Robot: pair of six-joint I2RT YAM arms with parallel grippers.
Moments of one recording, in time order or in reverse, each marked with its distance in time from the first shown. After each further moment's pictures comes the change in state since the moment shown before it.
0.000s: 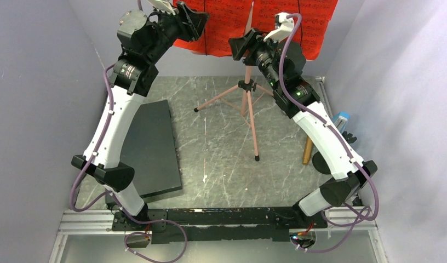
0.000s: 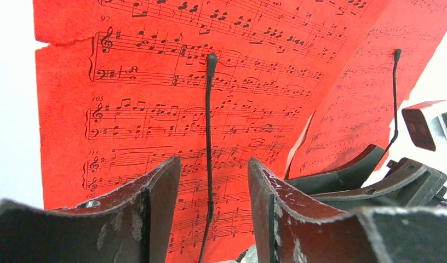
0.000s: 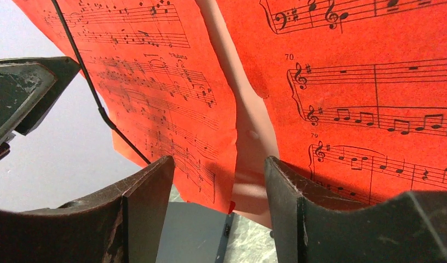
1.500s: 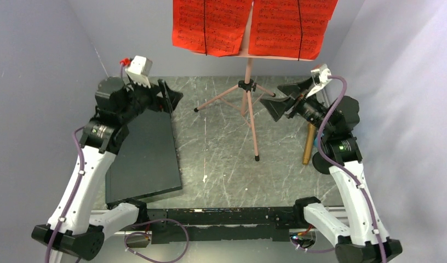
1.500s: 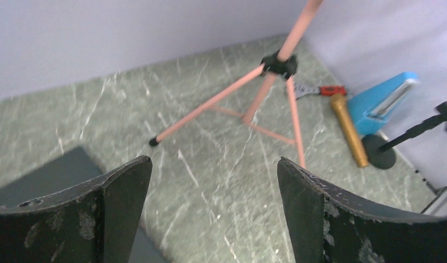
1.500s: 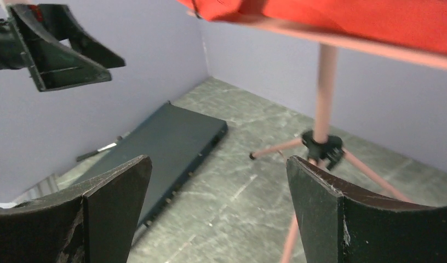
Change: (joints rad) left arm 0.181 -0.668 -0.969 -0.154 0.105 0.071; right arm -0.452 -0.627 -0.709 0.071 -0.769 -0.161
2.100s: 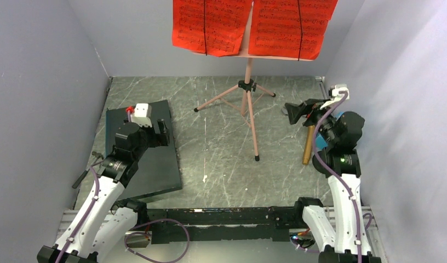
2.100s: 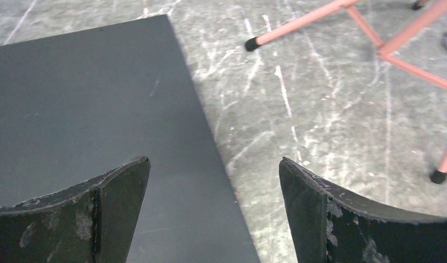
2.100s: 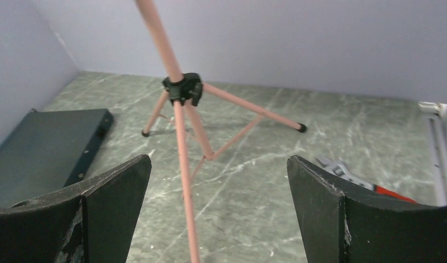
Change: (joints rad) left arm -0.001 -0.282 -0.606 0.138 -0.393 0.002; right arm -0.220 -0.091 -0.146 -0.109 0.228 -0.114
